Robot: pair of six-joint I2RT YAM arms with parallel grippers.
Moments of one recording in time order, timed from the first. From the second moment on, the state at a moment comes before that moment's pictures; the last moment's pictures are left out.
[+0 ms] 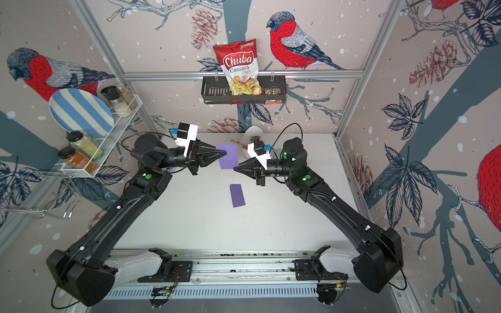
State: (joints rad) left arm -0.40 1.20 1.21 0.28 1.14 -0.25; right arm 0.63 1.27 1.11 0.12 -1.00 -0.08
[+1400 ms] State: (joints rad) left arm -0.40 1.19 1.20 0.28 1.13 -0.25; right arm 0.60 1.20 1.09 0.06 -0.92 -0.10
